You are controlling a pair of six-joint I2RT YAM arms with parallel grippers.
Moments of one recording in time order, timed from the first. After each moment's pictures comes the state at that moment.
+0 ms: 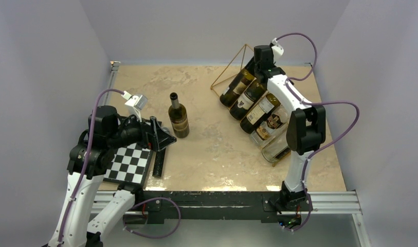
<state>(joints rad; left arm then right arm) -0.23 0.74 1.15 -0.92 0.63 -0.32 0.27 1.95 1.70 -0.27 0.37 0.74</state>
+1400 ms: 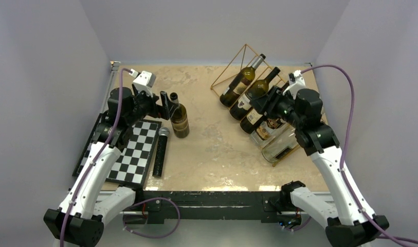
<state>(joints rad) -0.25 0.95 1.01 -0.35 0.32 -0.15 0.29 0.94 1.10 -0.44 -0.20 0.63</state>
